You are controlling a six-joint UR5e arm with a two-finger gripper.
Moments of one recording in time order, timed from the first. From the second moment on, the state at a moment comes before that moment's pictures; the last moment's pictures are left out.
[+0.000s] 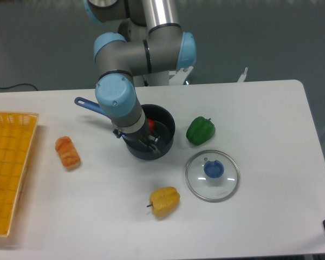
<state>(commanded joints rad) 2.28 -1.84 -1.66 -1.26 1.66 0.75</state>
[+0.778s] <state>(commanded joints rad) 2.34 -1.80 -1.66 -1.16 1.63 0.72</state>
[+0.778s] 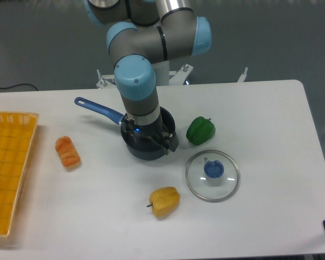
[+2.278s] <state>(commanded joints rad) 2.55 -1.91 -1.63 -1.07 1.60 0.54</state>
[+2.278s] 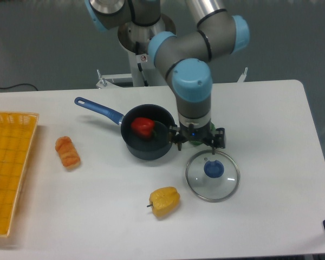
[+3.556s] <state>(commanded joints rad) 2.60 -2.08 -1.59 -1.00 1.57 0.59</state>
